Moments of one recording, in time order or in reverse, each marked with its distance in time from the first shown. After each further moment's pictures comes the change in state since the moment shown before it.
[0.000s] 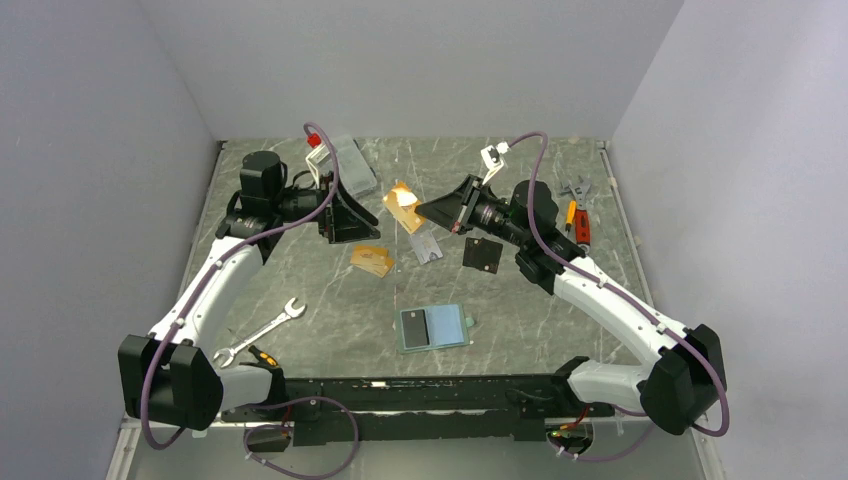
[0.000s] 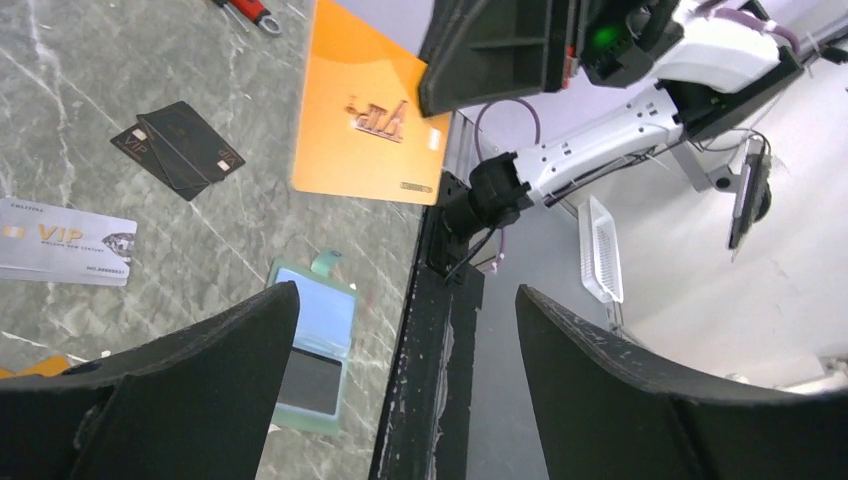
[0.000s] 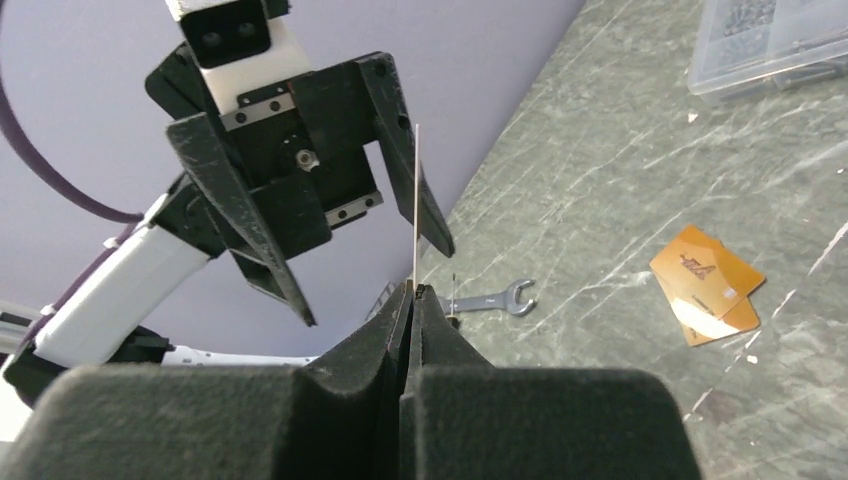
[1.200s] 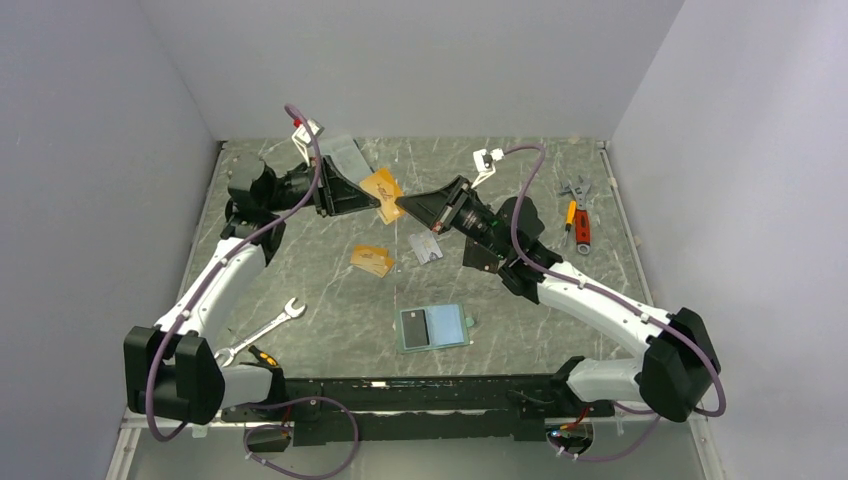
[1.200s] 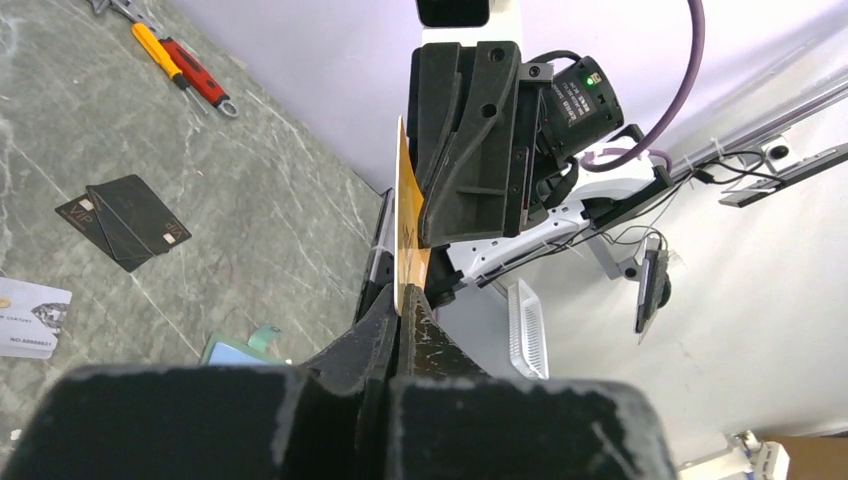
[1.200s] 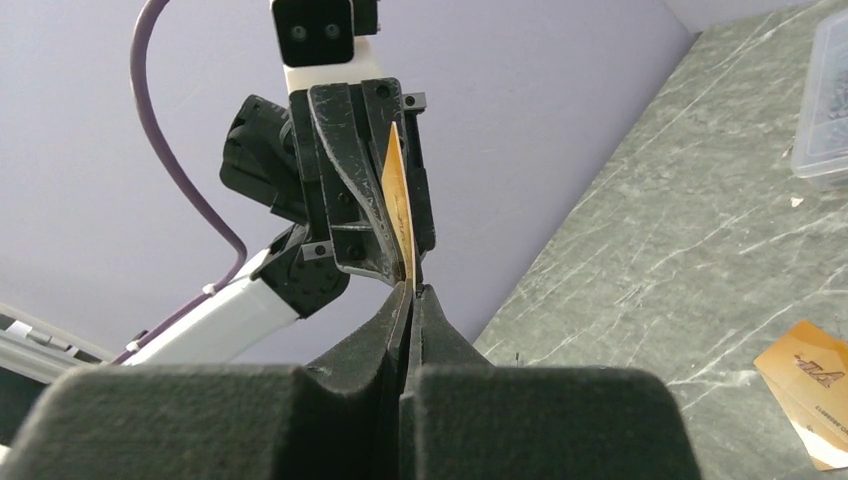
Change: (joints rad) left arm -0.010 0.017 -0.071 0.592 -0.086 -0.624; right arm 0.146 0.046 -0.063 0.325 0.197 0.121
